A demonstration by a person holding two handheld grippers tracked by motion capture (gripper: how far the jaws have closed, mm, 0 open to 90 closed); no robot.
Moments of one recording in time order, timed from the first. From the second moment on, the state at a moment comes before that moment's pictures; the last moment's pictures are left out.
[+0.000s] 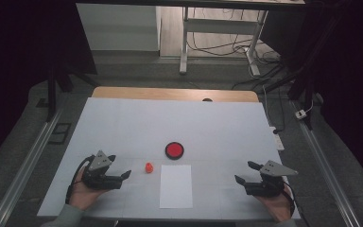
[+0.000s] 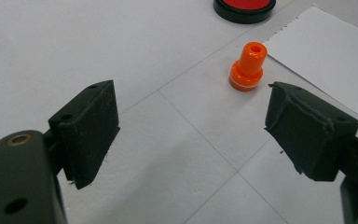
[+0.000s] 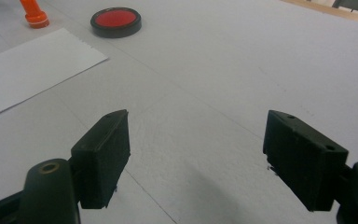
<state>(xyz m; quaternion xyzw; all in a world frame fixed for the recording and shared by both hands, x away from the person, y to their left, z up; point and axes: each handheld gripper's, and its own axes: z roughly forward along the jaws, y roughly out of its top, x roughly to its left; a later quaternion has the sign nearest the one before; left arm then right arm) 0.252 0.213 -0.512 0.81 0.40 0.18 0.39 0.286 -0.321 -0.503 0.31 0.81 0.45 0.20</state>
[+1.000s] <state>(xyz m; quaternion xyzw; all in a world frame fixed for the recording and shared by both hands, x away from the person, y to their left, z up) 0.249 0.205 -0.508 0.81 0.39 0.19 0.40 0.289 -0.320 -0.504 0.31 0.81 0.45 0.20</state>
